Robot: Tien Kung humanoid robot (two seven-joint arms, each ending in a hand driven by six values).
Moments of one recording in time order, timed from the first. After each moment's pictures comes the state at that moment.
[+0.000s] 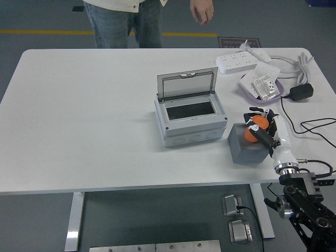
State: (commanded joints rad) left arm 0.07 0.24 -0.70 -0.25 0.76 0.12 0.04; right arm 0.08 -0.24 1.14 1.19 -1.05 -0.35 0.42
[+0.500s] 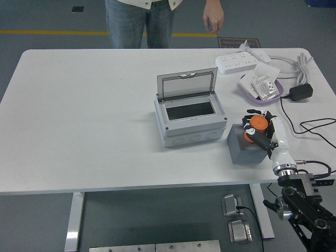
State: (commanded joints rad) left arm 0.06 0.25 -0.67 -0.25 0.74 0.12 0.04; right arm 0.07 -0.24 1.12 1.18 -1.07 -0.35 0.41
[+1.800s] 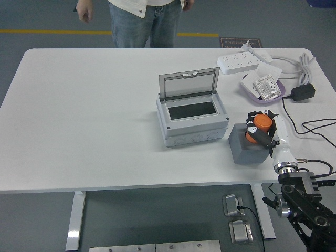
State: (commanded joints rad) left arm 0.06 0.24 -0.61 -0.24 0.71 0.12 0.04; right arm 0.10 -0.25 1.11 1.20 -1.05 -0.41 0.40
